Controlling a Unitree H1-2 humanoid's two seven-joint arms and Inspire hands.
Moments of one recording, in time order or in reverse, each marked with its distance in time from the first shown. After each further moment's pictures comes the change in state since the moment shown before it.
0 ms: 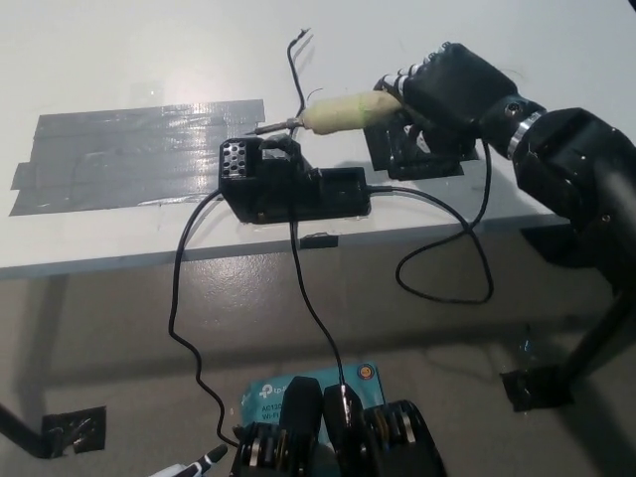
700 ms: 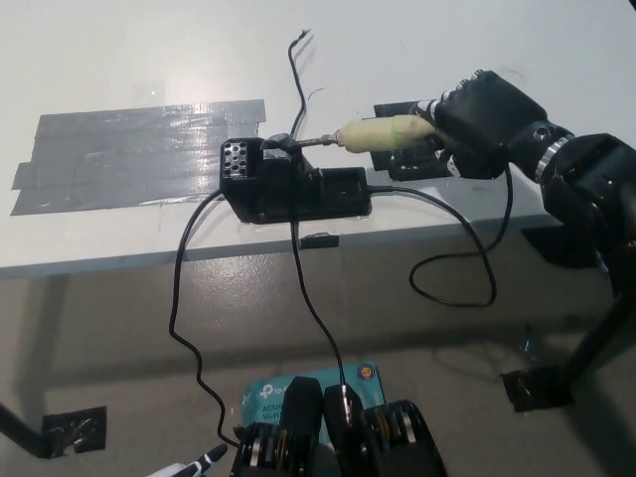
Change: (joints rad) left_arm 0.000 0.001 0.001 -0.005 0.001 0.003 0.000; right_arm 0.070 -0.043 -0.011 -0.056 -0.002 0.037 0.045
